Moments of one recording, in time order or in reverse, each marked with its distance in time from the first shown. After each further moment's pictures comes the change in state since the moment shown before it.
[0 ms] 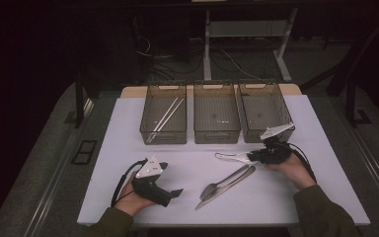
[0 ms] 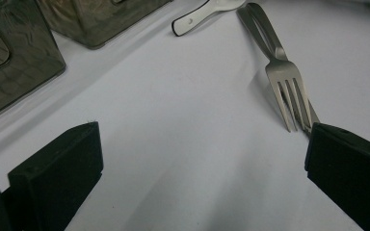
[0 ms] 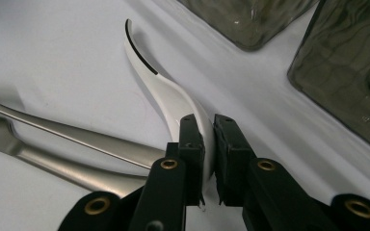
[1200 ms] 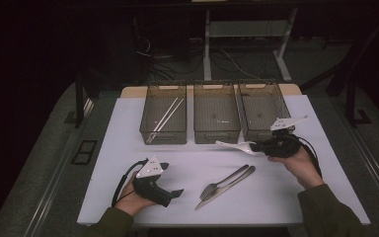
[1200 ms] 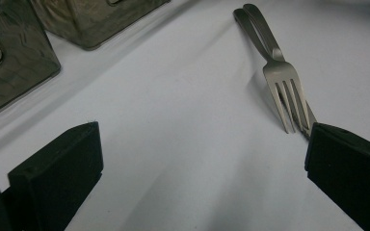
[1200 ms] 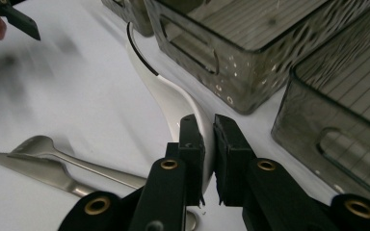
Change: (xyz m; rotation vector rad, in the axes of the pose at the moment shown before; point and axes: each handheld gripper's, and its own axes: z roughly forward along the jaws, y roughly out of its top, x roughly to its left) left arm 0.000 -0.001 0.003 -0.006 -0.013 -0.004; right arm 0.009 0.019 -0.041 -0.165 0.015 -0.004
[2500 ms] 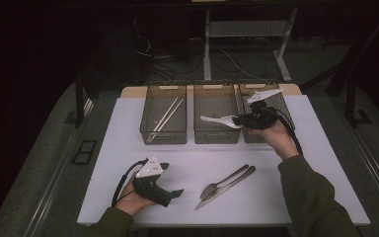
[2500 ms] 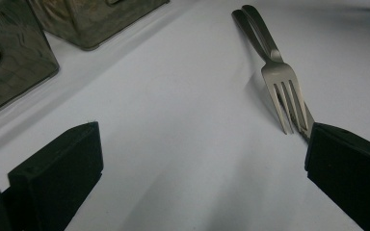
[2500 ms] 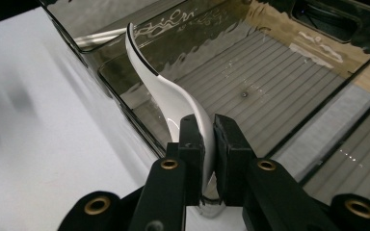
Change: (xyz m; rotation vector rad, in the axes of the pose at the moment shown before) left arm 0.001 0.000 -0.001 0.002 -0.007 0.005; right arm -0.011 0.081 0.045 0.003 -0.080 -0.065
